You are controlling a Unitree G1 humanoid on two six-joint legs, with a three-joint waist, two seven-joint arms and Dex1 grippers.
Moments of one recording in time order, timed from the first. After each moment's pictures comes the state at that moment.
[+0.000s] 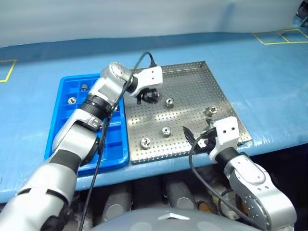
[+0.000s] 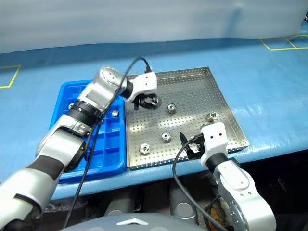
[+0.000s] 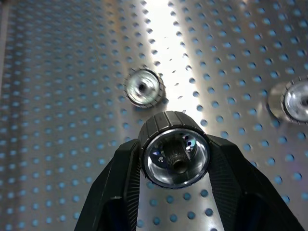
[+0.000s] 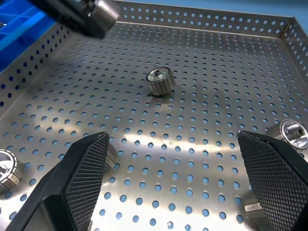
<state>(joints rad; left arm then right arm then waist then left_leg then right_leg) -1.06 0.33 -0.34 0.54 0.13 0.37 -1.15 0.22 -0.32 0.00 -0.94 0.28 0.90 0.15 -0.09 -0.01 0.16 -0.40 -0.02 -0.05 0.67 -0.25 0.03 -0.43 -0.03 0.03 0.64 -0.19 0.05</state>
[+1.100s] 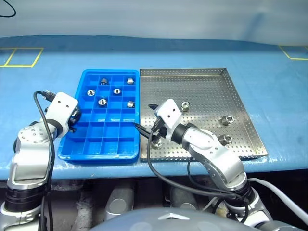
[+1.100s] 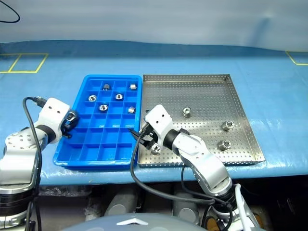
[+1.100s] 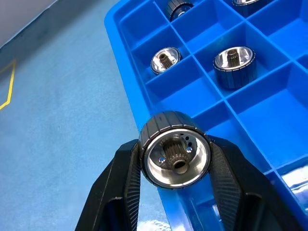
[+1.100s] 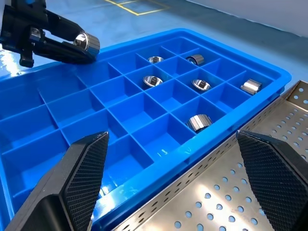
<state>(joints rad) -0.09 0.64 0.16 -0.50 0.11 0.98 -0.51 -0.23 -0.28 0.39 -0.60 0.24 0.77 0.34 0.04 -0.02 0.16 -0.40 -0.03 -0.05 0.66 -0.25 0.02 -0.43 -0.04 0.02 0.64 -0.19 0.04</state>
